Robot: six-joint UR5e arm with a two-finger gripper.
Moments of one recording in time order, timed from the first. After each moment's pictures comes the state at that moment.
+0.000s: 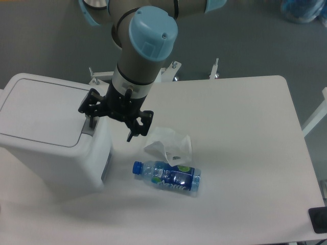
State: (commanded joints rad) arm 2.33 -1.81 -1.37 -1.50 1.18 0.52
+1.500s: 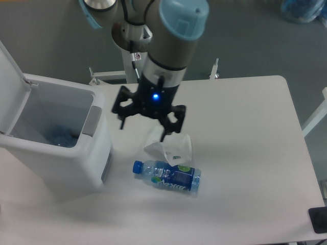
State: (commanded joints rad) arm 2.52 -1.77 -1.39 -1.41 1.32 0.76
